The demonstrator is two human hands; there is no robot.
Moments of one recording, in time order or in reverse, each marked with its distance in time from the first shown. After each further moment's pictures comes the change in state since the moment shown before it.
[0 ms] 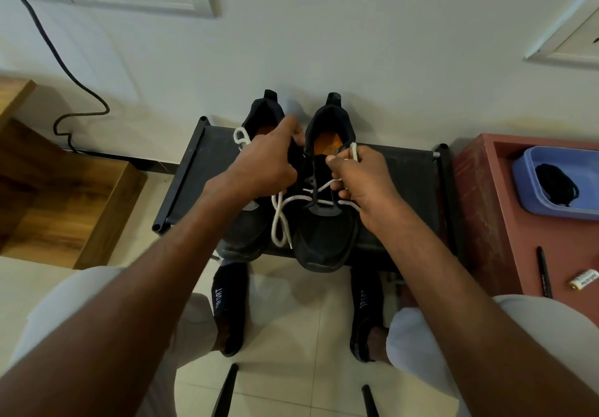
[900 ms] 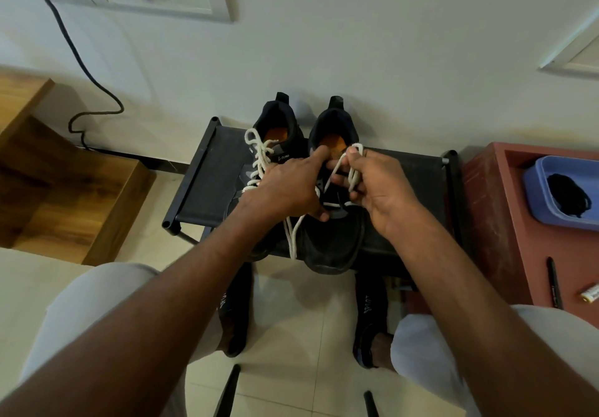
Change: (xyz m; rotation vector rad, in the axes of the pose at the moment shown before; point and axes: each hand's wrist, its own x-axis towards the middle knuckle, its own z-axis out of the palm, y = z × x) left_hand 0.003 0.004 0.033 0.236 -0.120 0.040; right_hand -0.012 -0.015 -0.004 0.228 -0.083 0.083
